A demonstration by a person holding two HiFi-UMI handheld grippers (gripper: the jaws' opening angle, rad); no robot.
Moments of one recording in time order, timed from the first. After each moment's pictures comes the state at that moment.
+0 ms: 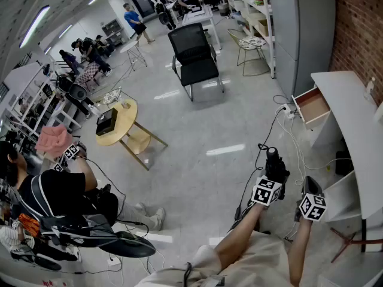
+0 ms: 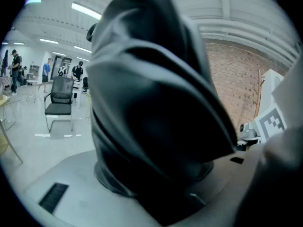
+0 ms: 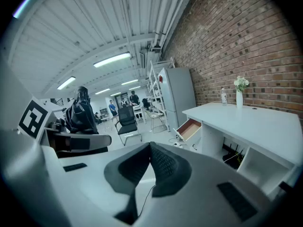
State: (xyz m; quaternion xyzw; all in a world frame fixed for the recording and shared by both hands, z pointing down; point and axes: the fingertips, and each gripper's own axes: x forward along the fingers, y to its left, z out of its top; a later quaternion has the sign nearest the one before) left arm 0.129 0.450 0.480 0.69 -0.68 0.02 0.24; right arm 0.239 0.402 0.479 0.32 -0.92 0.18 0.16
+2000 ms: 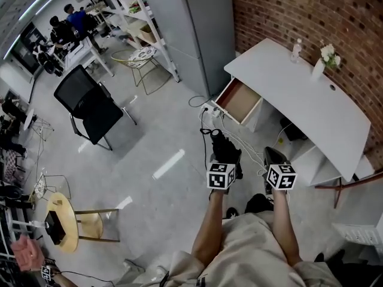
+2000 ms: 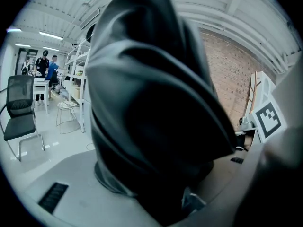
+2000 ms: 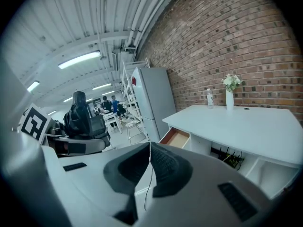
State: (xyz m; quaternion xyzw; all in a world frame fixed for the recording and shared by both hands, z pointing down) left arm -0.026 0.175 0.482 0.79 -0.56 0.09 0.24; right arm 0.111 0.155 0.477 0.47 -0.85 0.21 0.13
